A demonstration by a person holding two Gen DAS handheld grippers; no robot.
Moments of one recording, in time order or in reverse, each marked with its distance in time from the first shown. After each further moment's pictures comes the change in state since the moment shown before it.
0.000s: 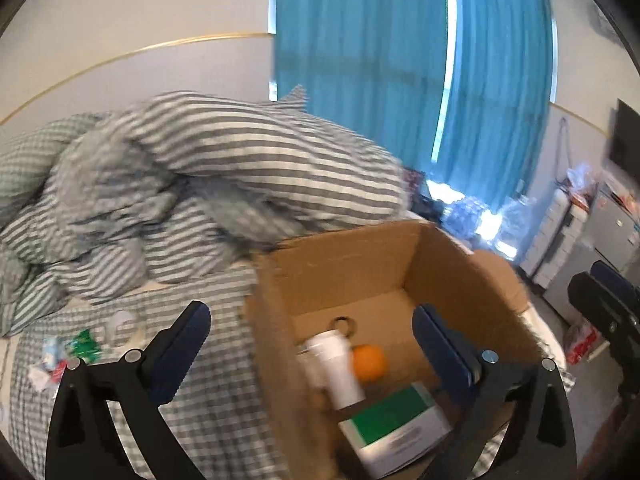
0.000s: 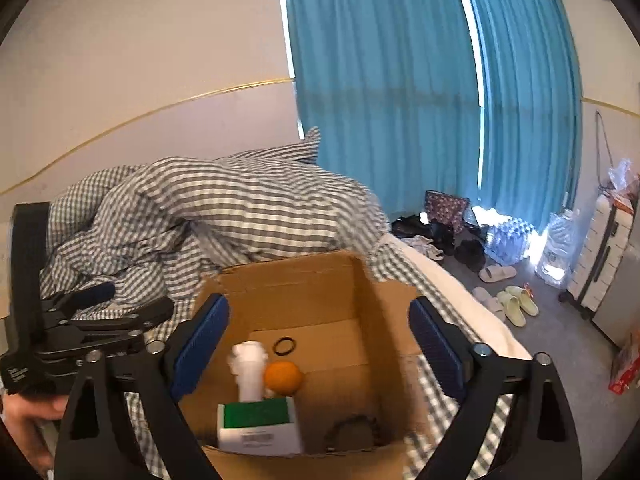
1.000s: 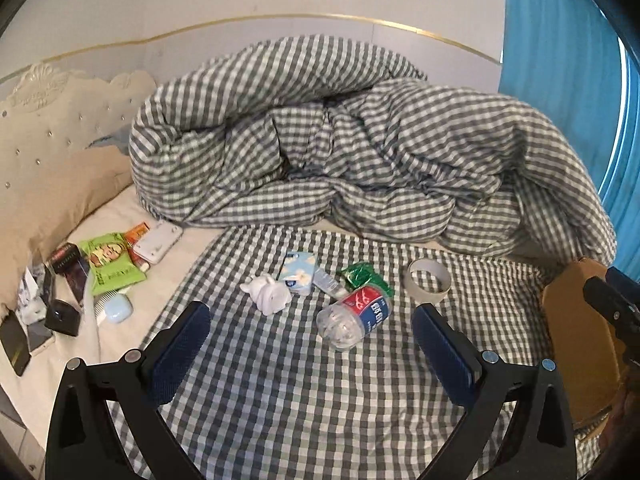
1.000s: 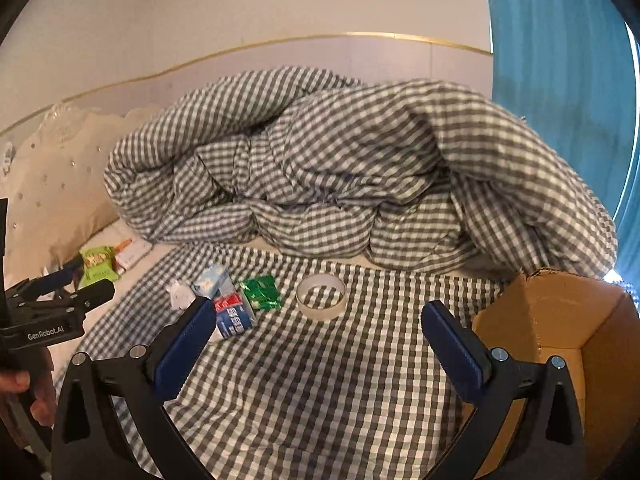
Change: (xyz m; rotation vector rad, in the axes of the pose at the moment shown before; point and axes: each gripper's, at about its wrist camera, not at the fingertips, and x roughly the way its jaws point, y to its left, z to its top) left arm -0.089 0.342 -0.128 -0.379 0.035 0.403; right arm 0.090 0.320 -0.051 -0.326 0.167 0.378
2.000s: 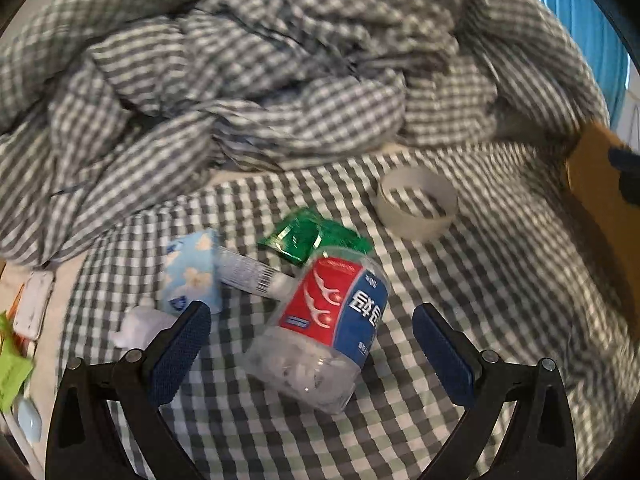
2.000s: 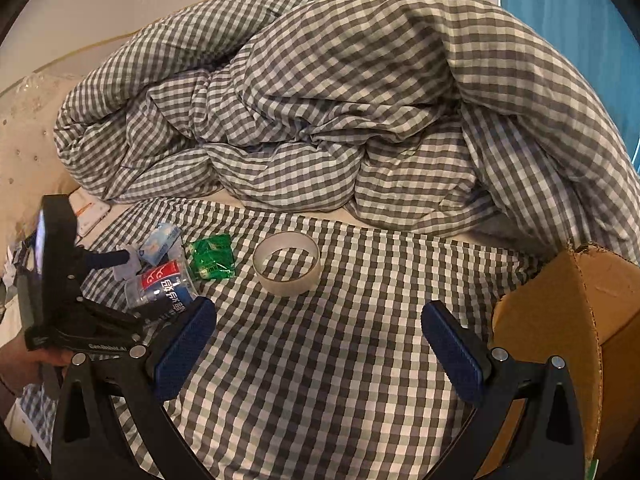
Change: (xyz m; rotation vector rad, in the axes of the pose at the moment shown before) left arm 0.183 -0.056 -0.023 0.410 0.181 -0.210; right arm 0.099 -0.031 -0.015 -0.008 0.162 -0.027
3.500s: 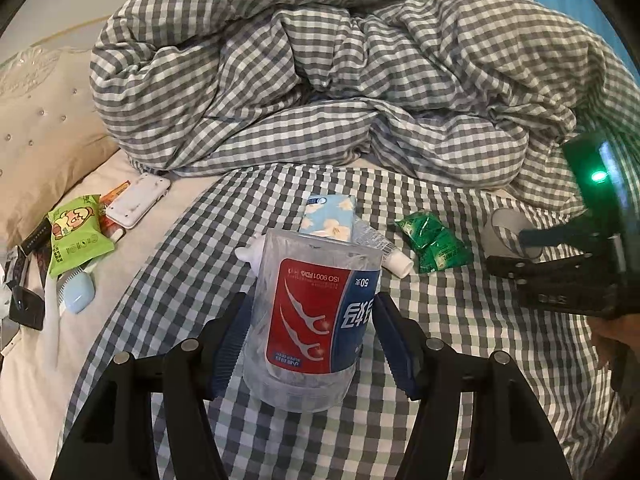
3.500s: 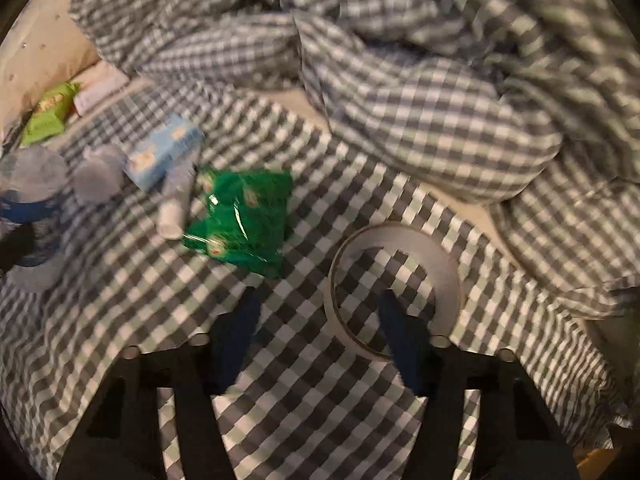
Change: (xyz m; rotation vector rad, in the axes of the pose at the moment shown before) left arm -0.058 0.046 -0.043 -0.417 -0.035 0.302; right arm 0.179 0.086 0.019 -0.362 0.319 0.134
